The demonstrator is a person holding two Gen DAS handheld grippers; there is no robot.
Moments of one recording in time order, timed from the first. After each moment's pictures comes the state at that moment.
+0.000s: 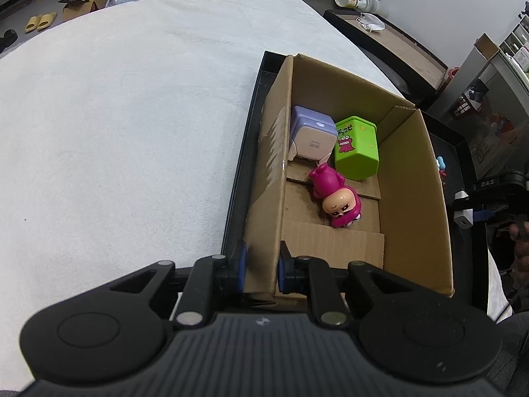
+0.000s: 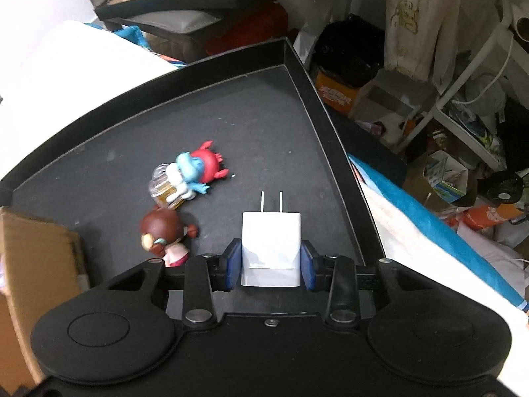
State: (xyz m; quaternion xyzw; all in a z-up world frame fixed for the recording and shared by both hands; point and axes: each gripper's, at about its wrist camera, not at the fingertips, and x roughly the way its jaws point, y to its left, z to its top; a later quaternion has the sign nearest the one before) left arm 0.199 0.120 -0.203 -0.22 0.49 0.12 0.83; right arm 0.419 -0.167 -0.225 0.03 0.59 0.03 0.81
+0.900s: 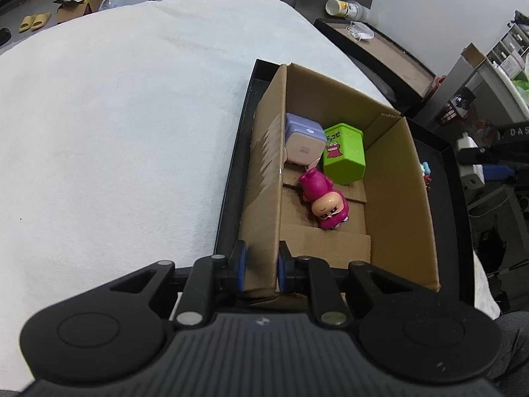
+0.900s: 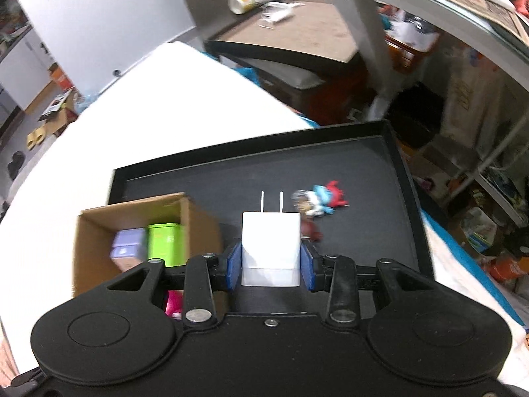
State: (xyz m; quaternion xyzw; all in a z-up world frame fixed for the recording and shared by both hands) left arm 0.187 0.125 -0.195 -0.24 0.48 0.10 0.84; right arm 0.373 -0.093 -0.129 0.00 0.52 0.15 0.84
